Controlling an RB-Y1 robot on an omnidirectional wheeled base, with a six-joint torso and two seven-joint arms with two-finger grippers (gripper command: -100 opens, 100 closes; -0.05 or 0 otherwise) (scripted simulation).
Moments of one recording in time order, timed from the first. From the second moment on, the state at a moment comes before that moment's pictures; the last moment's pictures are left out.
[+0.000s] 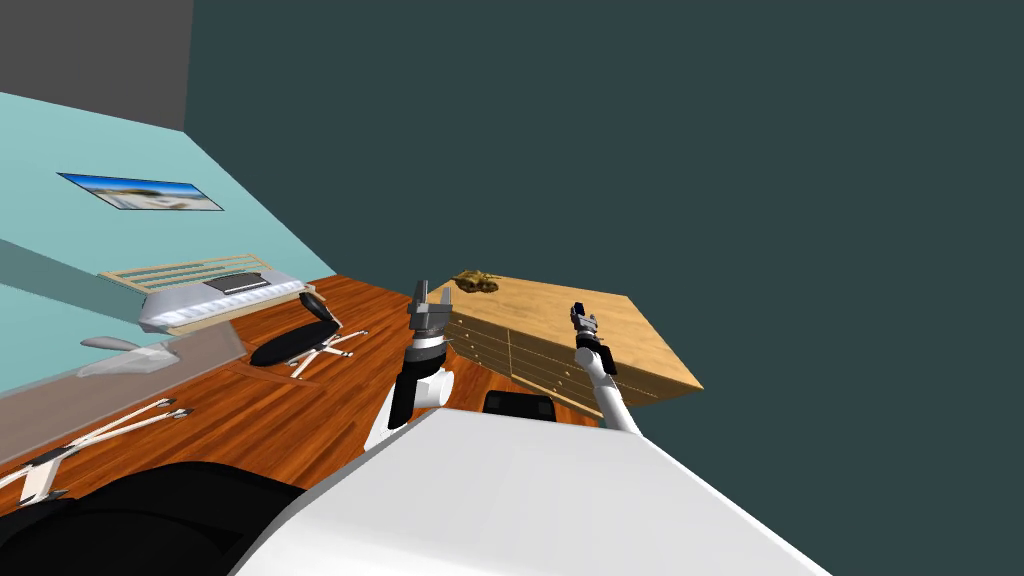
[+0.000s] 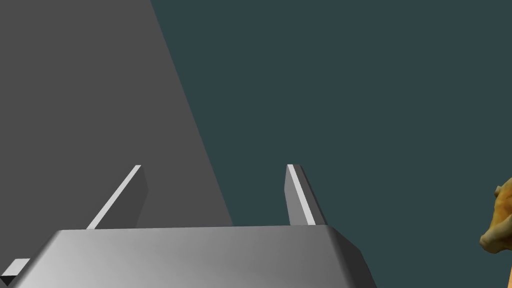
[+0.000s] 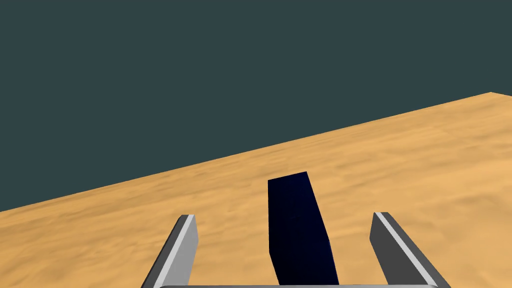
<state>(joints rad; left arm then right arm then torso) 0.51 0.02 -0.03 -2.34 -0.02 -0.47 0.17 -0.03 -0.11 -0.05 -1.41 -0.95 -0.29 -0.97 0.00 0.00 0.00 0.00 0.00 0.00</state>
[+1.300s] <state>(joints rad) 0.51 0.02 -0.03 -2.34 -0.02 -0.47 0.17 -0.10 -0.21 -0.16 -1.22 -1.05 -0.32 -1.10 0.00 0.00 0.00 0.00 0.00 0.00</state>
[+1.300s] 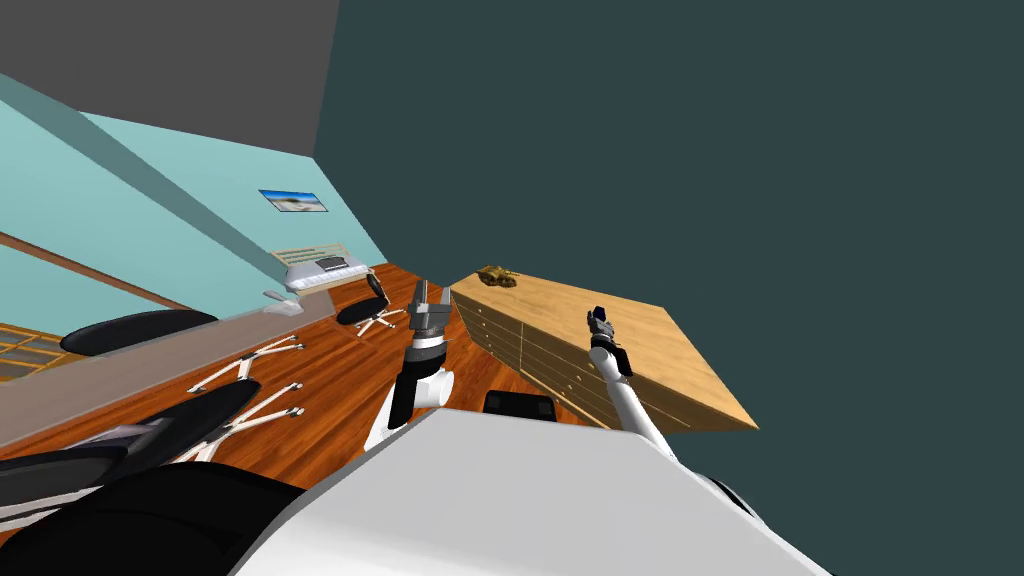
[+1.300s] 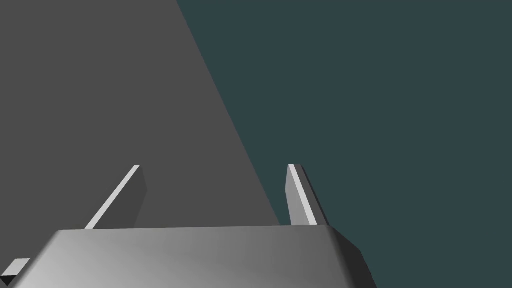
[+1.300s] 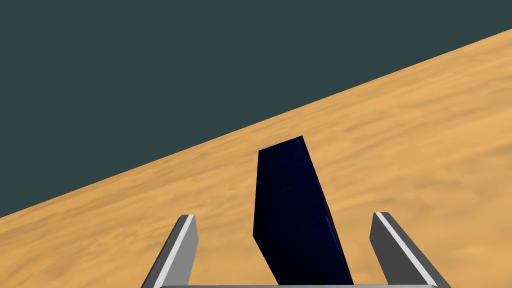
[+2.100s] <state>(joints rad) 0.51 0.02 -0.03 -2.34 -0.02 -0.47 0.17 -0.13 -0.34 -0.21 -1.08 -1.08 -0.36 -1.20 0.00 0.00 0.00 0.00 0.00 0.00</state>
